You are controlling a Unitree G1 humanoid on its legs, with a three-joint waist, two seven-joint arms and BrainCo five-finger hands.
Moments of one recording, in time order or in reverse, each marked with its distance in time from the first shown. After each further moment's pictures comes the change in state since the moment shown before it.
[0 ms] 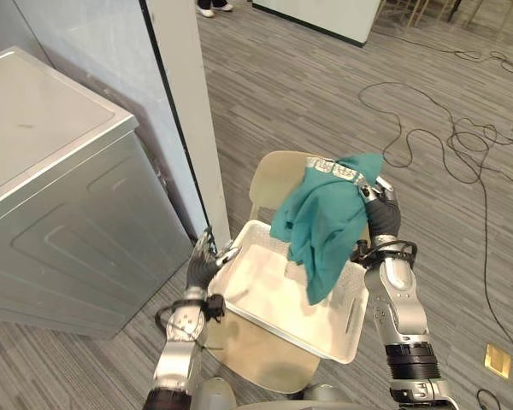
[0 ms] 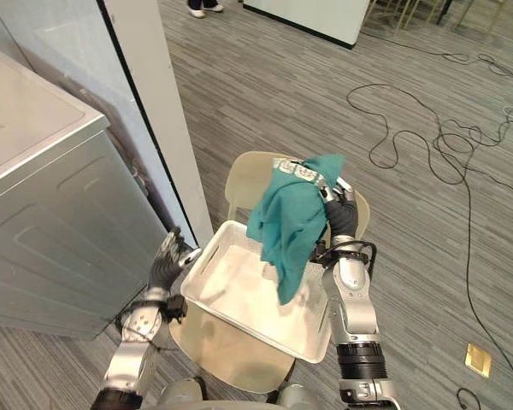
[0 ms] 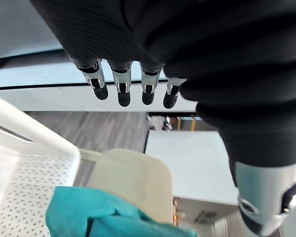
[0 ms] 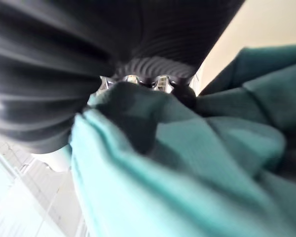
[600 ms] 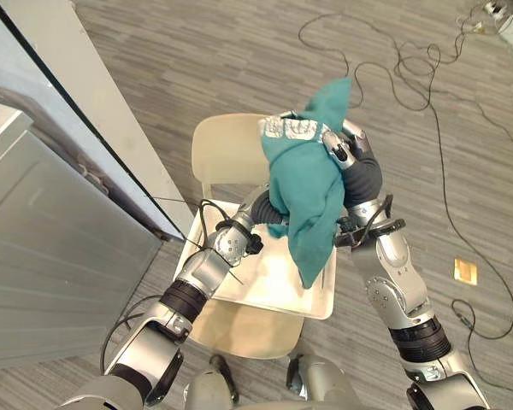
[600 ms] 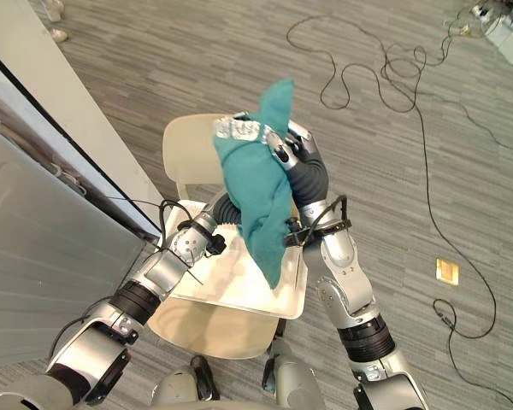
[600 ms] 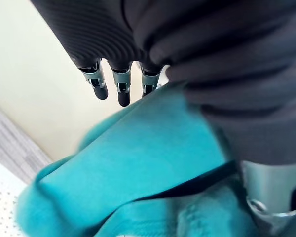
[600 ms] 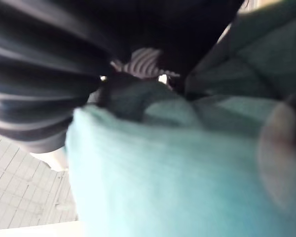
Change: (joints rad) left arm -0.590 0.143 -0.310 0.327 0.210 0.002 -0.072; right arm -0.216 -0.155 0.277 -0.220 0.273 -0.048 0.093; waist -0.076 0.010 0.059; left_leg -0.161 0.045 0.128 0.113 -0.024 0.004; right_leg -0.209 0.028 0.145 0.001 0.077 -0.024
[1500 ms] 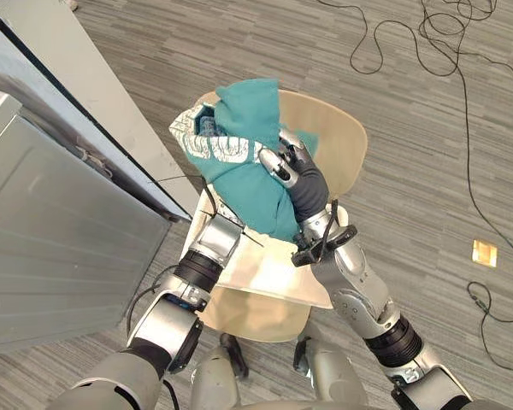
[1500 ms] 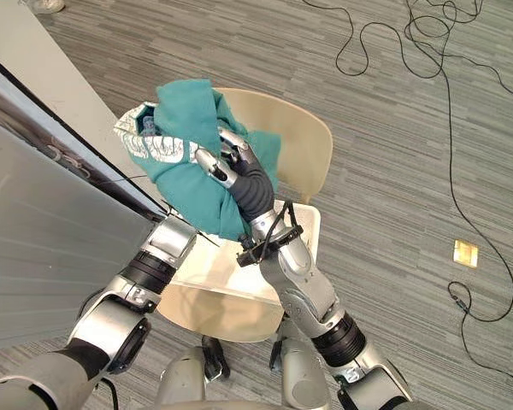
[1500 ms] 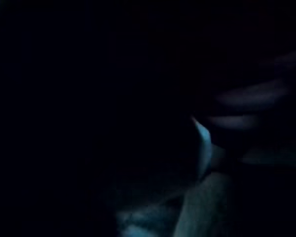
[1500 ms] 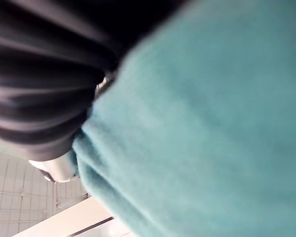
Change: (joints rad) left arm -0.158 -0.097 0.149 -0.014 -0.211 0.002 0.234; right arm 0.021 0.084 0.205 0.010 0.016 -0.013 -0.055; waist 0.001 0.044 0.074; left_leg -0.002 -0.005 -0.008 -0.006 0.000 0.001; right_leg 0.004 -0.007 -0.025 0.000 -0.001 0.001
